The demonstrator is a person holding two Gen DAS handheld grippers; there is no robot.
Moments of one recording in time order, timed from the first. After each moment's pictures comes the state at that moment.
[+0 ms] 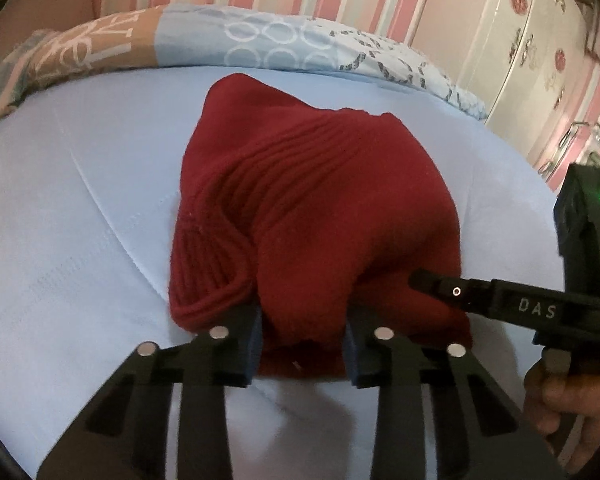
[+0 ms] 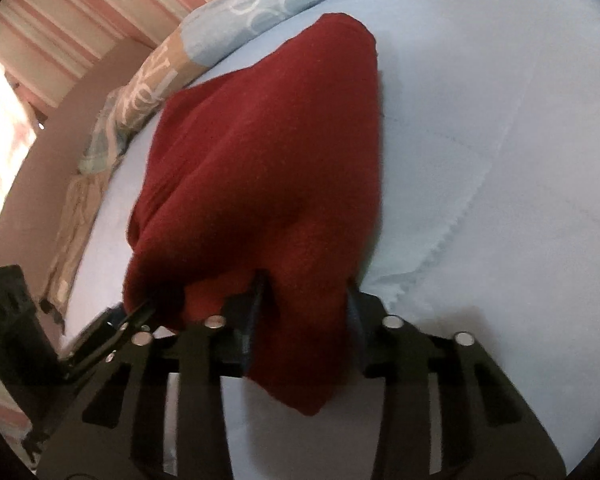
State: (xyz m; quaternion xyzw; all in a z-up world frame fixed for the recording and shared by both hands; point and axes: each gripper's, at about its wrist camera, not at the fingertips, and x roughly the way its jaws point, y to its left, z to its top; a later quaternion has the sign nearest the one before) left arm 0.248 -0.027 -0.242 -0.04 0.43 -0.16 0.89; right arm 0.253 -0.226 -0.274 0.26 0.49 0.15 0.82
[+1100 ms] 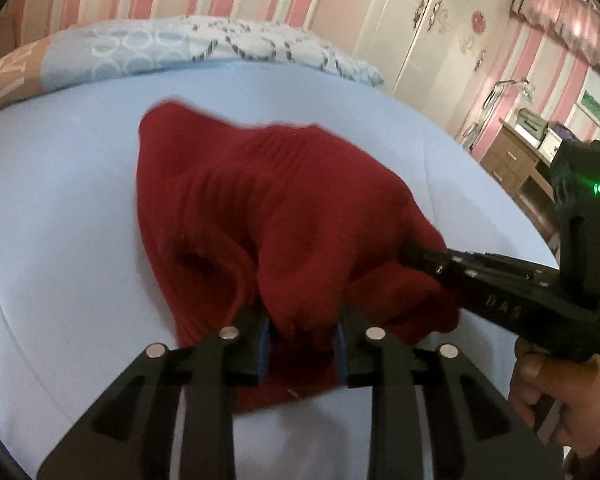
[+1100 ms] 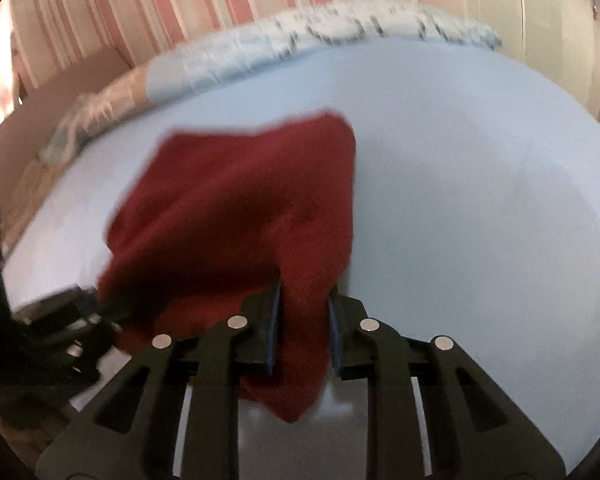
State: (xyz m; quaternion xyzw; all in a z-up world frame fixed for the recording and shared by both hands) left arm 0.143 -0.232 -0.225 -0.02 0.42 -0.28 0.86; right arm 0.112 -0.402 -0.242 0.10 0.44 0.05 0.89
